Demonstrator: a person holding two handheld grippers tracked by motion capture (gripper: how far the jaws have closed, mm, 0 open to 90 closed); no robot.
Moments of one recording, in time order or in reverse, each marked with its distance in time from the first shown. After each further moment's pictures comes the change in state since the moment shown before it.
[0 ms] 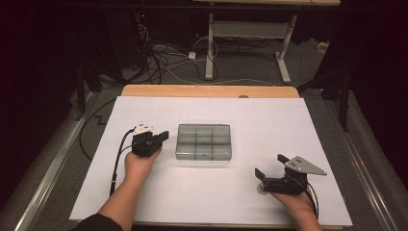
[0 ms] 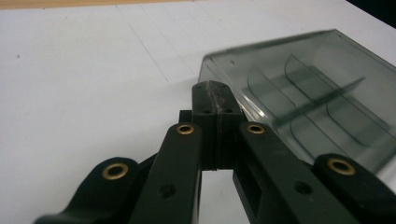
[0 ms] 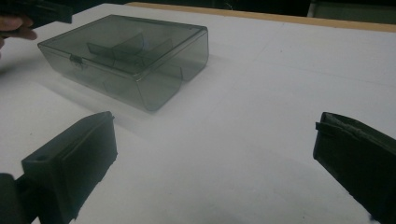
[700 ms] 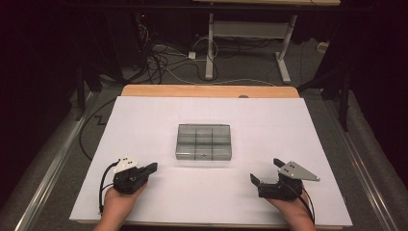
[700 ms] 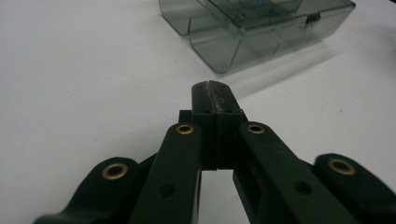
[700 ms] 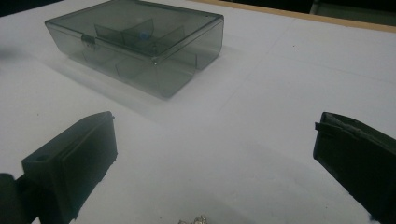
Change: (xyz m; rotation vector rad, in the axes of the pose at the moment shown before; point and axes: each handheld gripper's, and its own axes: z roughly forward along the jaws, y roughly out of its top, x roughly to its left) left arm -0.027 -0.071 -0.076 0.048 -0.044 0.028; right arm 0.018 -0.006 0.000 0.024 -0.014 -0.048
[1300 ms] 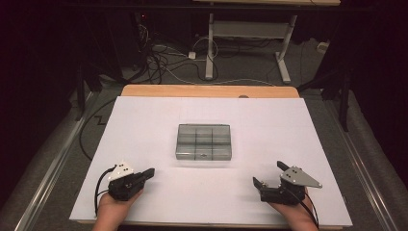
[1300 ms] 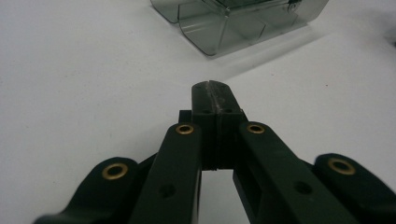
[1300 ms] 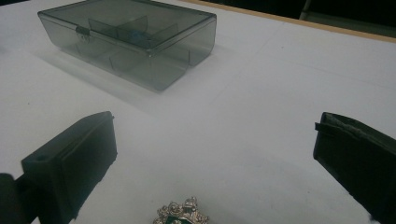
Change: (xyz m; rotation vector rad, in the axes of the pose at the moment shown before) left arm 0.001 -0.014 -0.014 -0.005 -0.026 0.046; right arm 0.002 -0.009 -0.009 -0.017 -0.039 -0.046
